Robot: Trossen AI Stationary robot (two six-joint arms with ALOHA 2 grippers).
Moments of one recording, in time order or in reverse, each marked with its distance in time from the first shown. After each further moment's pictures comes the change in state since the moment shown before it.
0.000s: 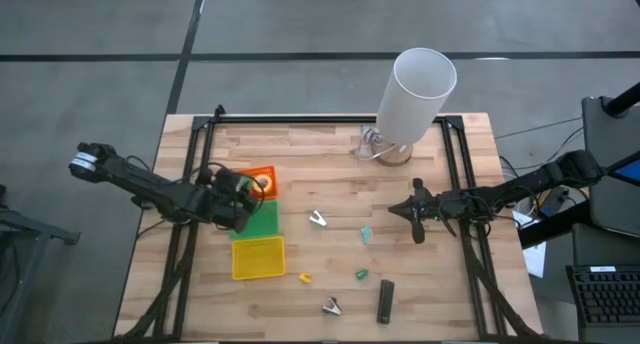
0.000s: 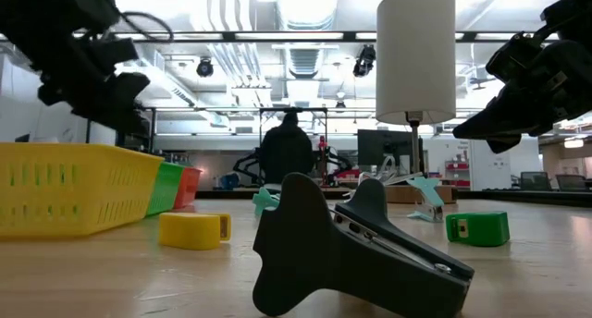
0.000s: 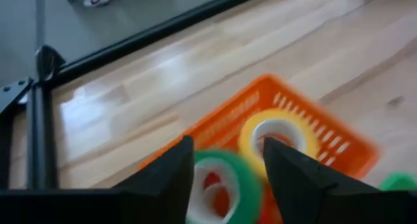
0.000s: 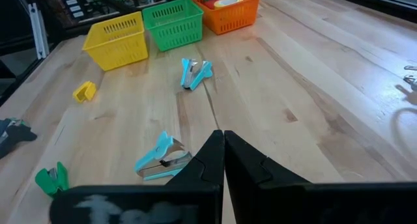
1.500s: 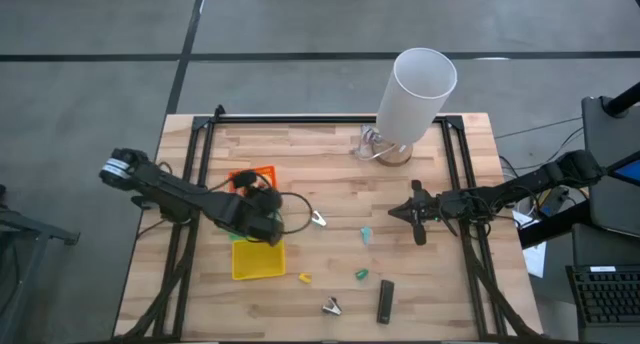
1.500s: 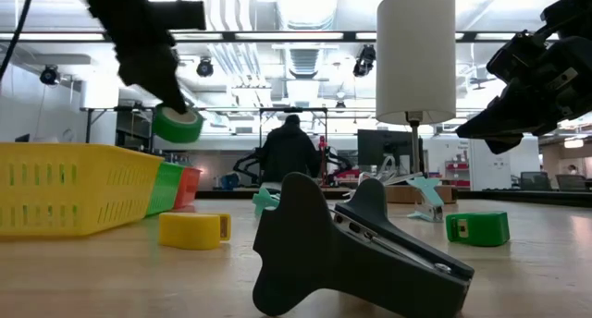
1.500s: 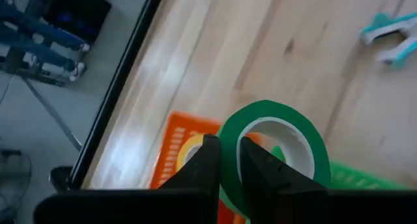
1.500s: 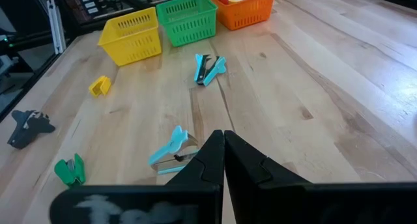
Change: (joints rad) left arm -0.030 0.399 0.458 -0.121 0.142 0.605; right arm 0.000 0.000 0.000 0.001 -0.053 0.000
